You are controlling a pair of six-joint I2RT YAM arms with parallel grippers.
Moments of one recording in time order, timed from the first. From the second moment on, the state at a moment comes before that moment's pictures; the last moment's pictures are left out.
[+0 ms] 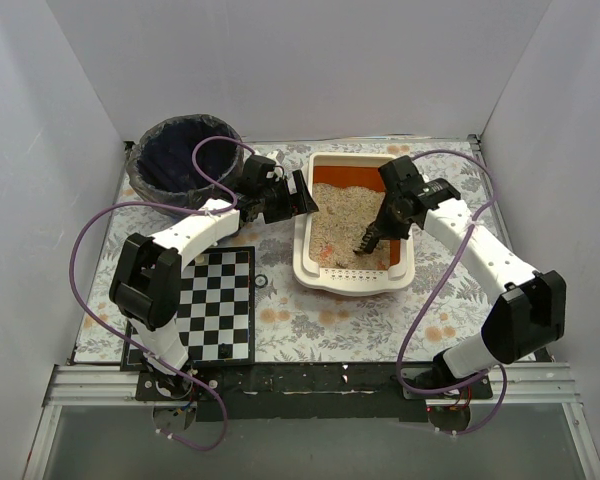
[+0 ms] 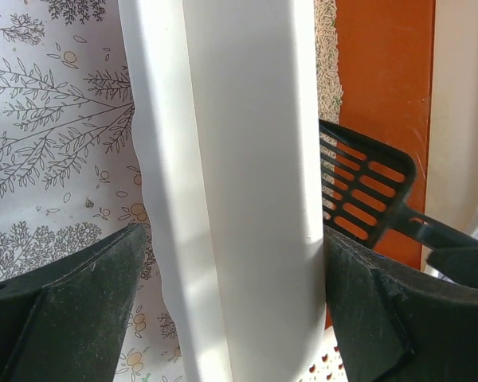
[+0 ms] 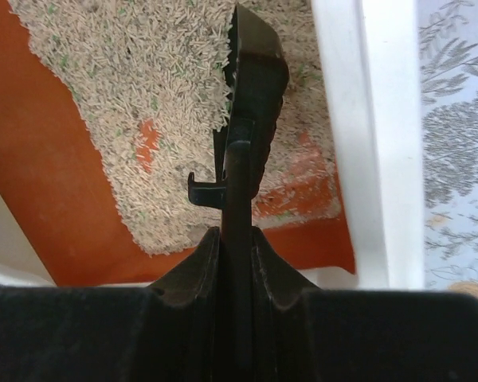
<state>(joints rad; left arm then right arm) -0.51 1.76 1.32 -0.22 0.23 -0.66 0.47 1.49 1.38 -1.00 0.15 0.75</state>
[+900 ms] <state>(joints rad) -0.51 1.76 1.32 -0.22 0.25 -0.66 0.41 1.36 1.17 -0.54 0.03 0.82</state>
